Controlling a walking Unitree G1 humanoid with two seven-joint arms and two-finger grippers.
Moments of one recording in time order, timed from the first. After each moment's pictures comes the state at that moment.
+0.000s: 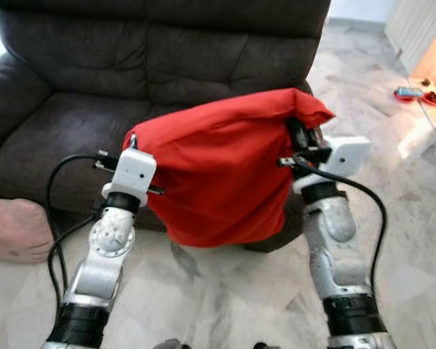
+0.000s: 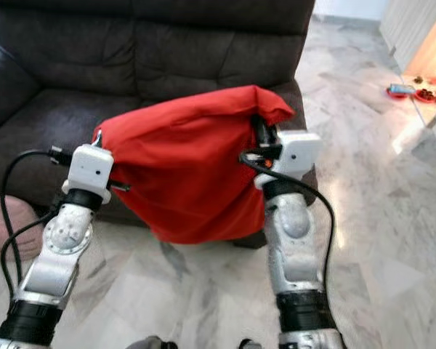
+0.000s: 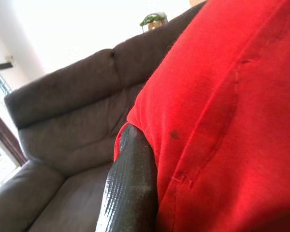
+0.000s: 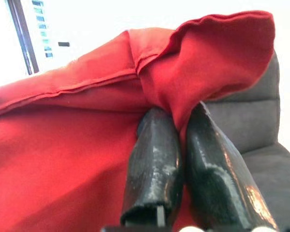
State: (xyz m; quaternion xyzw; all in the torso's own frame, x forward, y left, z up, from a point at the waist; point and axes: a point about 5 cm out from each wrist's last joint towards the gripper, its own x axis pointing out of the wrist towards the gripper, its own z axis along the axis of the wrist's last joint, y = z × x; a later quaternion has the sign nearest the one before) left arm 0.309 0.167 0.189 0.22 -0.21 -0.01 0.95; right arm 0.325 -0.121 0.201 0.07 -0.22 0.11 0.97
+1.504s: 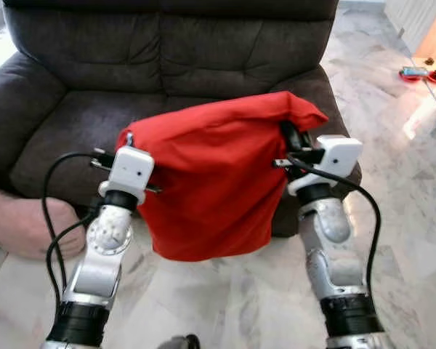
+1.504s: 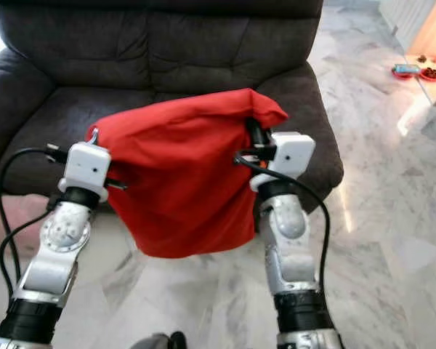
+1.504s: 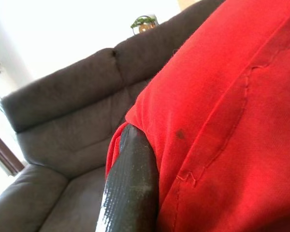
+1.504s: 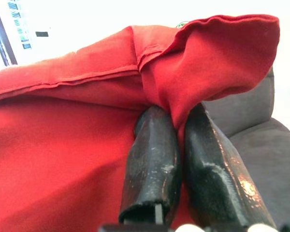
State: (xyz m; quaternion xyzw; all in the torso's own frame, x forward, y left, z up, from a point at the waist) left arm 0.310 0.156 0.196 0.22 -0.22 -0.02 0.95; right arm 0.326 -0.128 0.195 0.07 -0.20 0.09 0.97
